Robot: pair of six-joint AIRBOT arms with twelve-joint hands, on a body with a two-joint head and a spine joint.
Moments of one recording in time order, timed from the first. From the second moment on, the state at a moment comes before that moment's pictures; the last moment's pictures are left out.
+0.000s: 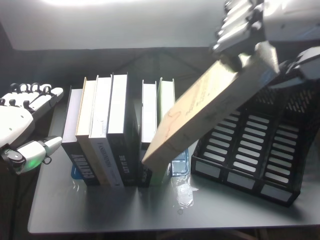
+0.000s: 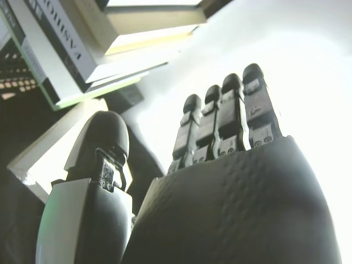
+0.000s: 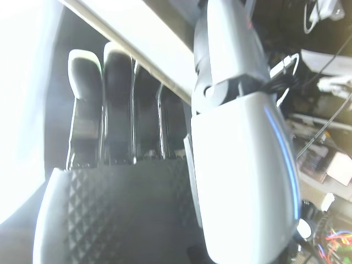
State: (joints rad) left arm 1.06 -1.03 1.17 -0.51 -1.03 0.98; right arm 0.04 -0.89 1.11 -1.74 0.58 0.33
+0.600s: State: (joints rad) left arm 1.06 -1.03 1.17 -0.51 -1.02 0.98; right arm 0.09 -0.82 1.08 -2.14 0.54 0.61
